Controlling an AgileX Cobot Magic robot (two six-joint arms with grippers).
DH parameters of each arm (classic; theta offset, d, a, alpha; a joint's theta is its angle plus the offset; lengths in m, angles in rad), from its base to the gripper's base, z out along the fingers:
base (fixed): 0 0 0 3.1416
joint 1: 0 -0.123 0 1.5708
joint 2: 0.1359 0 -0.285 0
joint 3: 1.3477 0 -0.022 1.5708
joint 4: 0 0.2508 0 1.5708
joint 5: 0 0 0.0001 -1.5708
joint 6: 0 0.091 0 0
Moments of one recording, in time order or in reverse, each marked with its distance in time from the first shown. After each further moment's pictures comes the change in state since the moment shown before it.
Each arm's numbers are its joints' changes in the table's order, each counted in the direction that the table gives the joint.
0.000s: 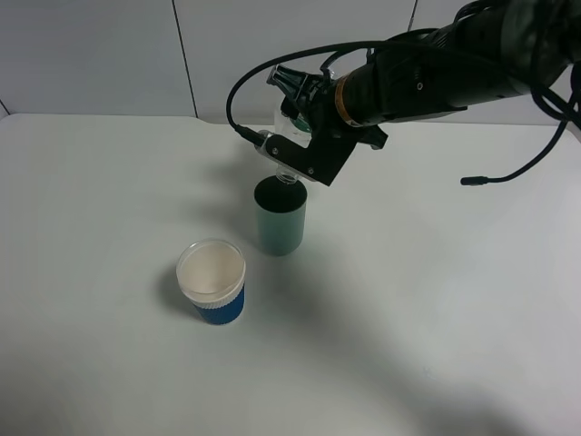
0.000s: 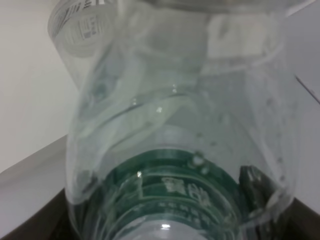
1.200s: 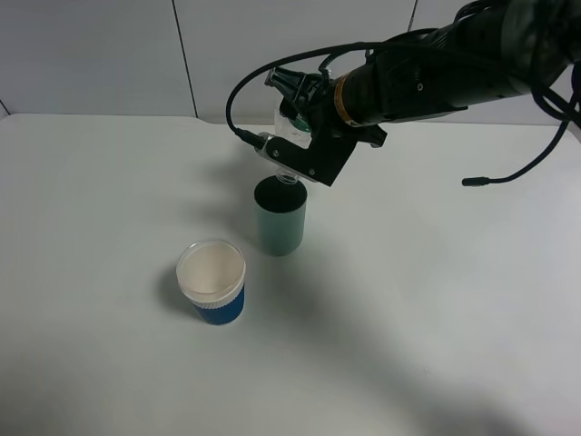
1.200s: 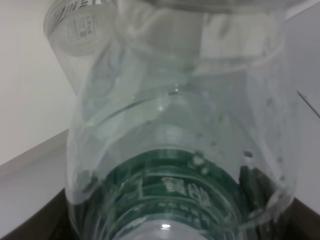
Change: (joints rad) left arm 0.000 0.000 0.000 0.000 0.000 0.000; right arm 0.000 0.000 0.000 -0.023 0.008 -0.008
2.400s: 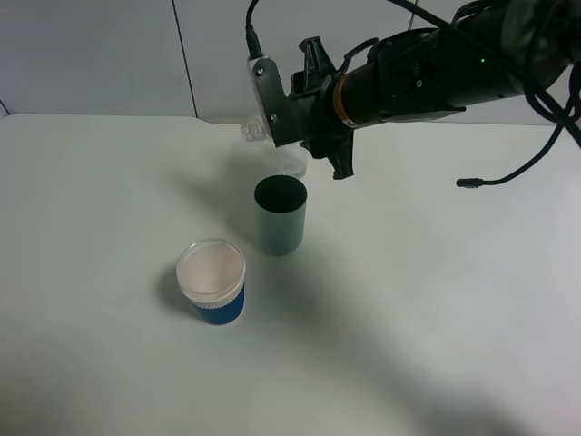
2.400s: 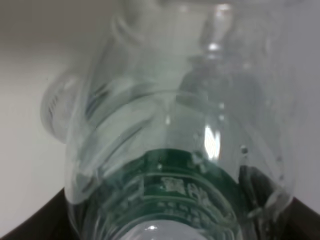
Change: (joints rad) left arm 0.000 0.000 0.000 0.000 0.000 0.000; right arm -0.001 0.000 0.000 0.091 0.022 0.822
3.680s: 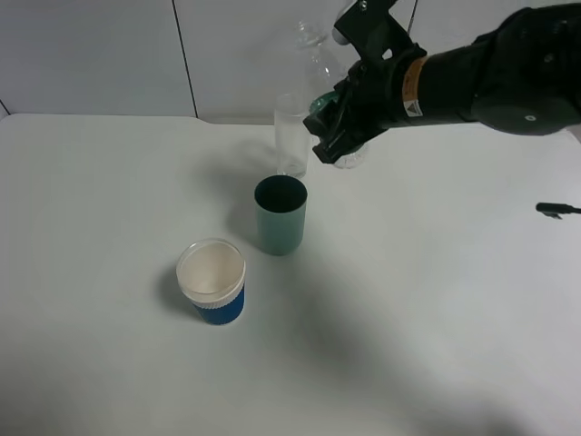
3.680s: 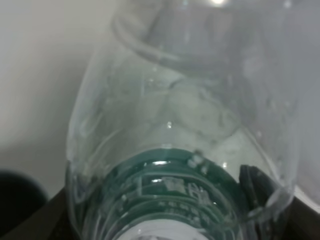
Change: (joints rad) left arm 0.000 0.000 0.000 0.000 0.000 0.000; right arm 0.080 -0.280 0.254 0.475 0.208 0.512
